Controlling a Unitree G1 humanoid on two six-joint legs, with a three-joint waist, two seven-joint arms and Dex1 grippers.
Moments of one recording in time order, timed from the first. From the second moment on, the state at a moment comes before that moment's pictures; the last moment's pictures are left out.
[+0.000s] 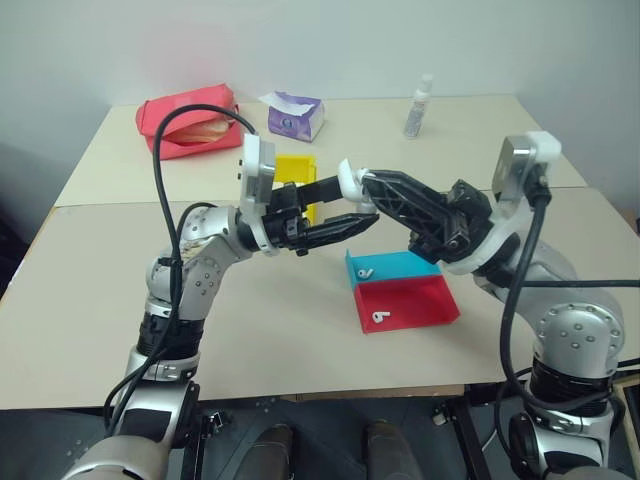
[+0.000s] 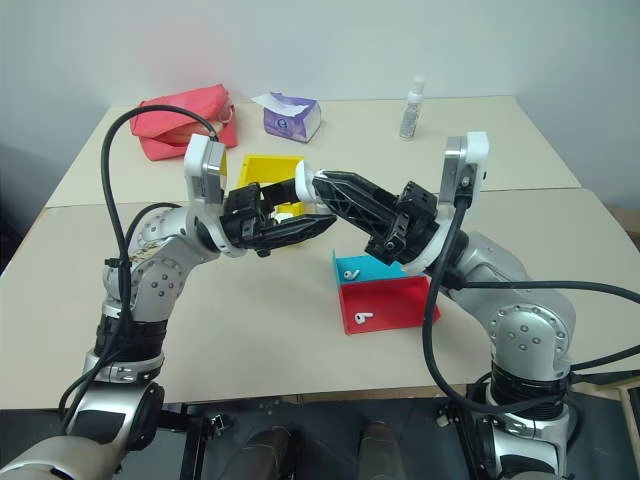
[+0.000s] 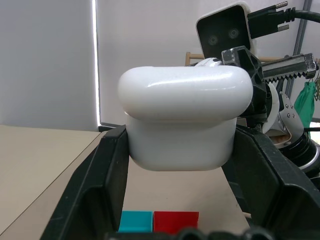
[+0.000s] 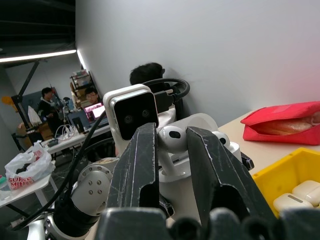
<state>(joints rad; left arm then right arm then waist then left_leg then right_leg) -0.72 0.35 -0.02 -0.10 -0.70 0.48 -1.04 -0.52 -0.43 -0.20 -0.51 1.18 0.78 0.48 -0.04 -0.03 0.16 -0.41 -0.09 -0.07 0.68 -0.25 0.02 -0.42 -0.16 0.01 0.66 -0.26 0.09</state>
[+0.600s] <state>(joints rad) -0.72 0.35 -0.01 -0.09 -0.69 0.45 -1.05 -0.50 -0.46 -0.20 -0.51 1.16 0.76 0.52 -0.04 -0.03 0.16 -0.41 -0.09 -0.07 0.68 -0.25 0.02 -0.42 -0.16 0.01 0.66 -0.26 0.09</state>
